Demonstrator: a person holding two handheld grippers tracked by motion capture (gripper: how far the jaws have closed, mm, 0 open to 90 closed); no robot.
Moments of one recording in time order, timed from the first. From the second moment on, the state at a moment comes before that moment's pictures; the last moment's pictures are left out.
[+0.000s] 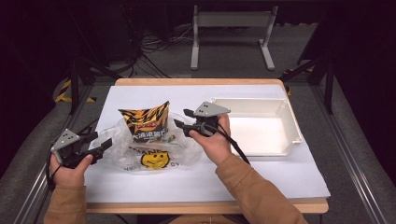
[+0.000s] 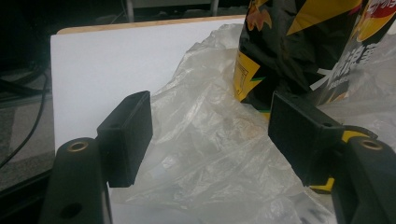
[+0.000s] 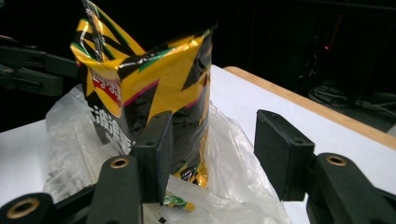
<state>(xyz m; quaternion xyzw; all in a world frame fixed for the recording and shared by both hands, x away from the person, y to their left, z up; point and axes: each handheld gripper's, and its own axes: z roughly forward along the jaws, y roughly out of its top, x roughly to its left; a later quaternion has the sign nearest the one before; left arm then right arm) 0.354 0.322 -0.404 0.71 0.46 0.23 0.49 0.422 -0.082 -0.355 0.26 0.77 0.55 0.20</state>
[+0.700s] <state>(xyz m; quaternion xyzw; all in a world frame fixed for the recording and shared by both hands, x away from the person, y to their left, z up) 0.355 0.321 -0.404 0.71 0.45 0.22 0.49 0.451 -0.069 -0.328 0.20 0.79 0.57 0.08</state>
